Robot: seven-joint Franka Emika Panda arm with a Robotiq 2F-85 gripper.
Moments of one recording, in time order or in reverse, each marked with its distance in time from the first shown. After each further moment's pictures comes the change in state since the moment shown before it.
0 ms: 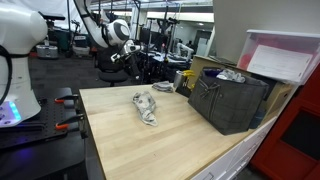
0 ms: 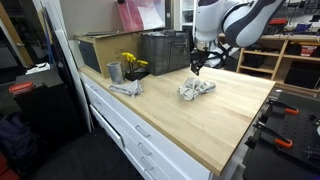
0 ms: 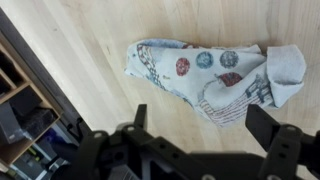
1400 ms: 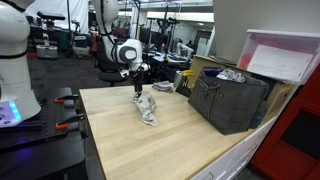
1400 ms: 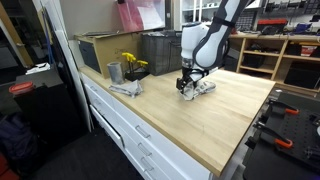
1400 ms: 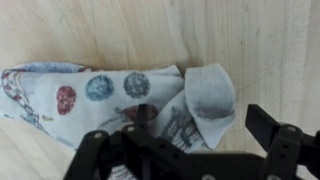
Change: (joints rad) arm -0.814 0.260 0.851 0.232 0.530 0.151 -0.466
